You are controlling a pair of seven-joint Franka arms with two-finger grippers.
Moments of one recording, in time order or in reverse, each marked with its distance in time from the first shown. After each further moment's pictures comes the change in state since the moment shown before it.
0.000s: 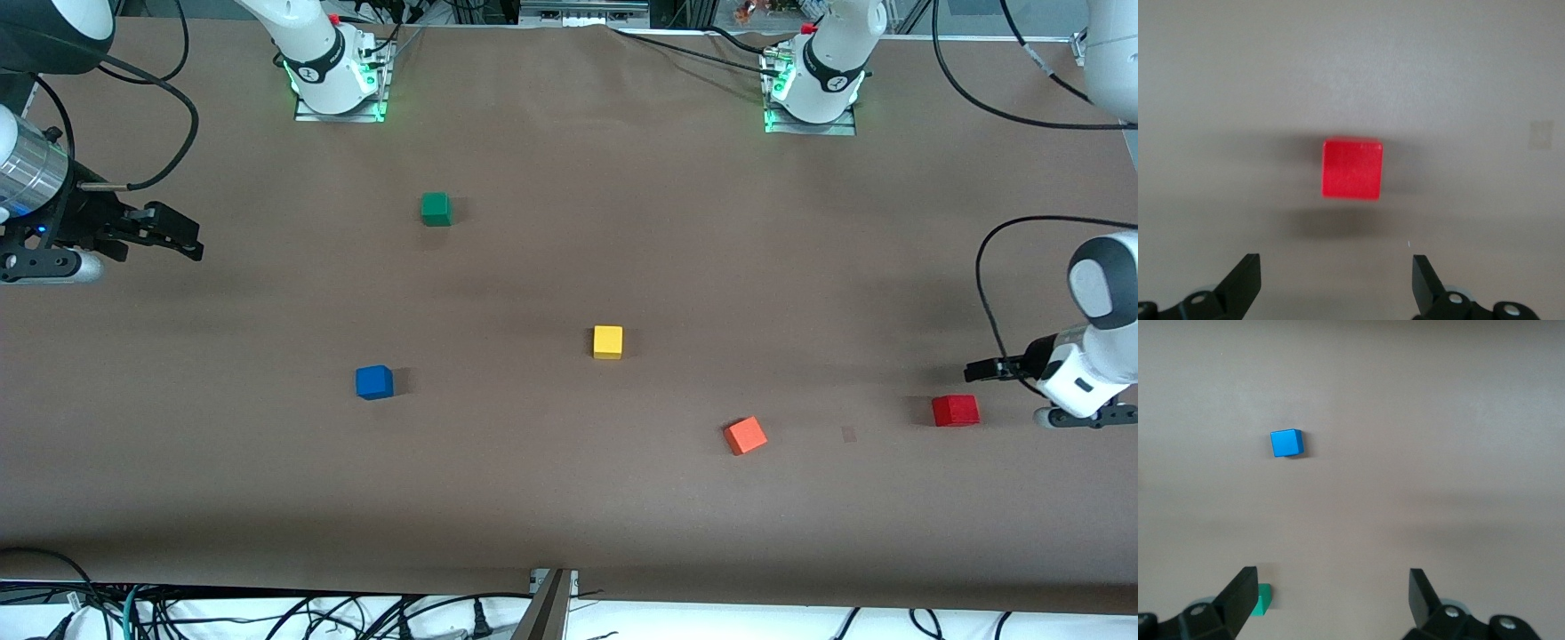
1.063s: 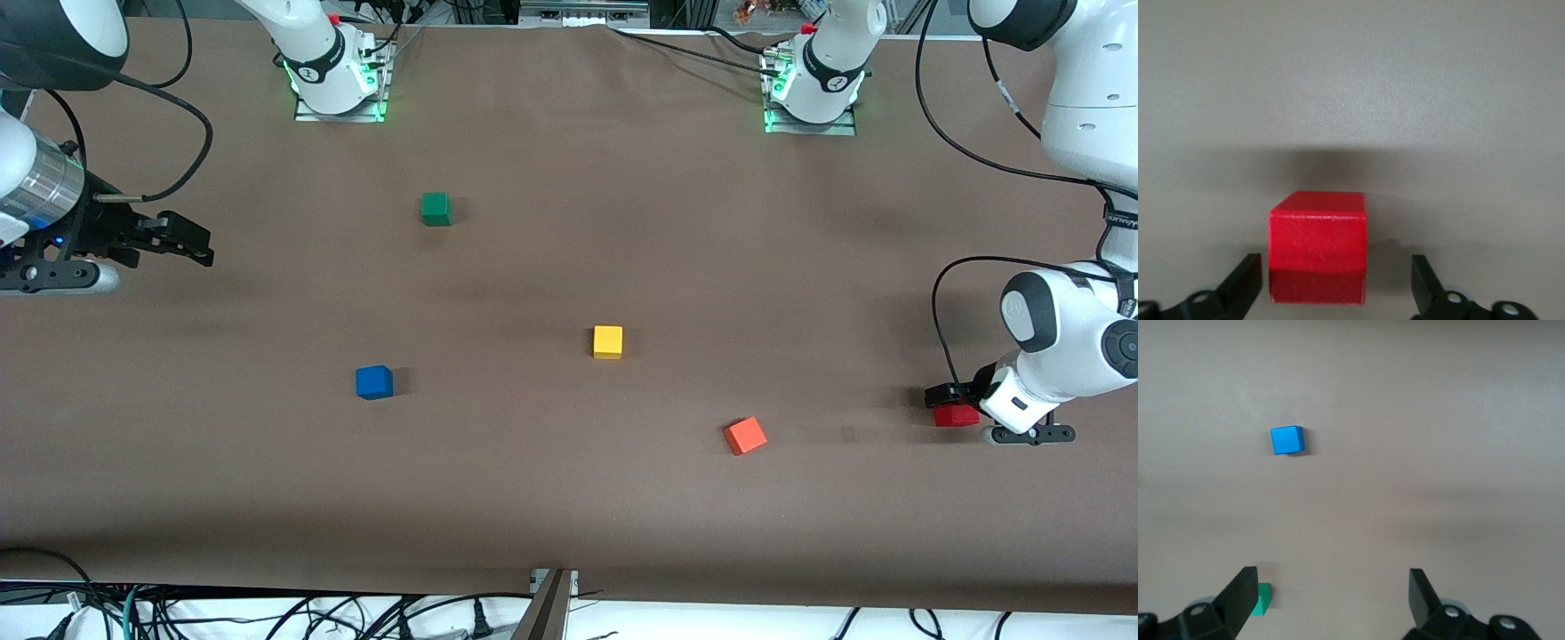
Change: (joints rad) left arm -0.009 0.134 -0.005 -0.023 0.020 0.242 0.004; right arm 0.004 0.028 0.007 0.000 0.000 0.004 0.002
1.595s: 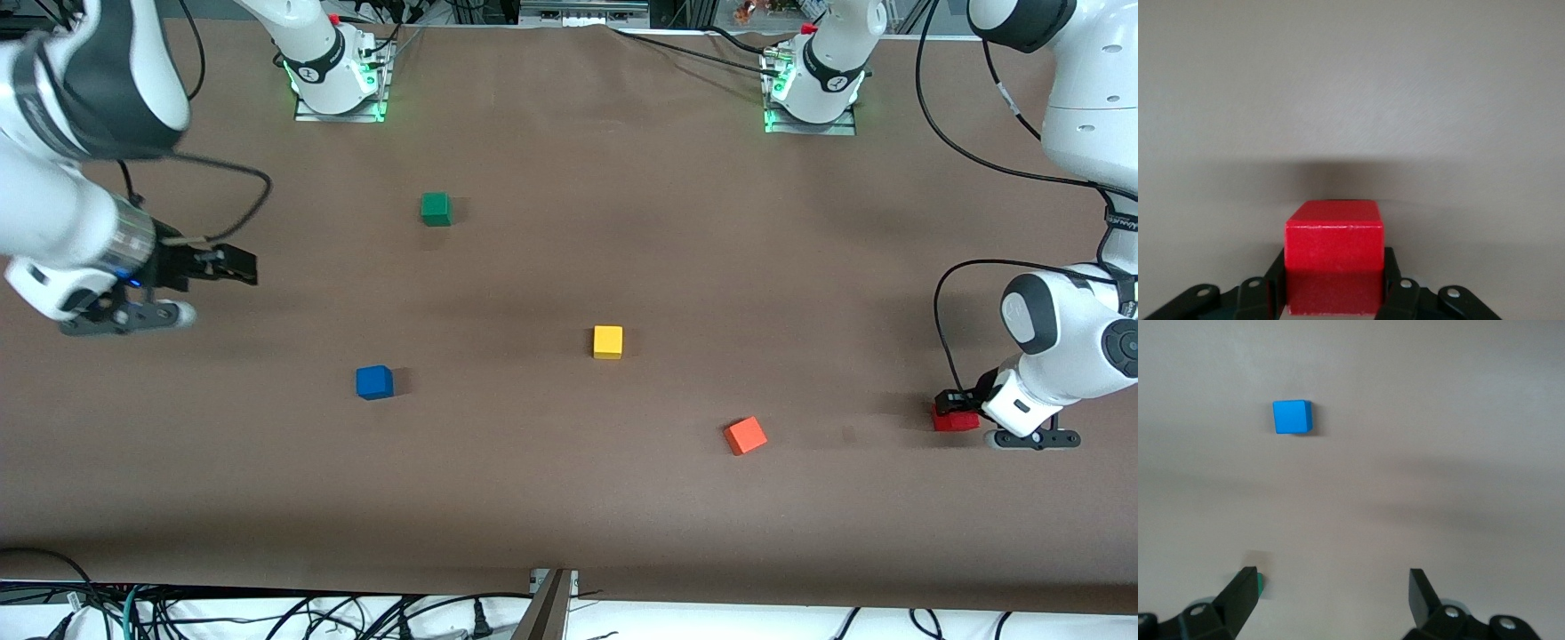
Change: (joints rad) left arm -0.011 -0.001 -0.016 0.031 0.005 0.017 0.016; right arm 0.031 0.137 0.010 0.000 0.000 0.014 -0.057
